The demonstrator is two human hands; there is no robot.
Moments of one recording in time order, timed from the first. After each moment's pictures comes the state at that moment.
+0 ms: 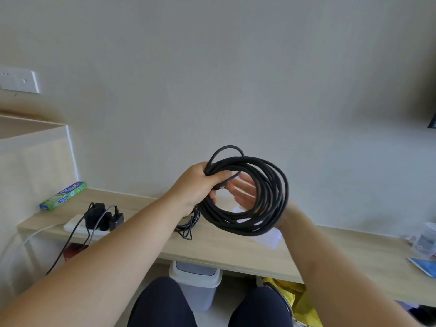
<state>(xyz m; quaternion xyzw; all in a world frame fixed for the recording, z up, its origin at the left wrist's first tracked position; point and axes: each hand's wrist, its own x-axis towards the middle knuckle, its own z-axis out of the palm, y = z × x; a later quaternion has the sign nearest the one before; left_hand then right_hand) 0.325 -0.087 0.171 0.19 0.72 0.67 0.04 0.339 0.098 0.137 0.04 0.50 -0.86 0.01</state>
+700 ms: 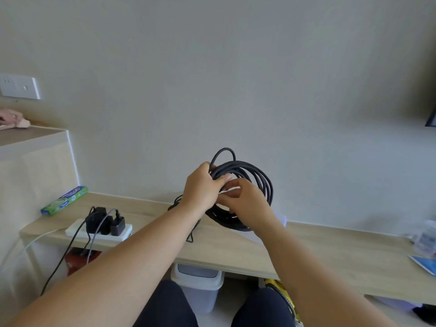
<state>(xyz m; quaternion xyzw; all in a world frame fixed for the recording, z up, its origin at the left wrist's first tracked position) 0.319 -0.065 0.161 0.11 0.82 0.55 -0.13 0.369 0.041 0.158 0.00 0.86 -0.51 -0.10</state>
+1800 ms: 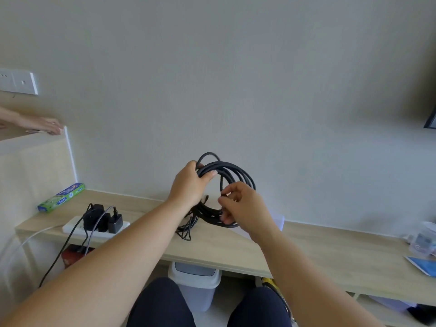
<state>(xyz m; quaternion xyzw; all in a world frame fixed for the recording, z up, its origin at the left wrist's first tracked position) 0.292 -0.085 0.148 0.11 0.83 0.53 -0.14 0.373 0.041 0.145 -0.01 0.82 -0.56 -0.11</state>
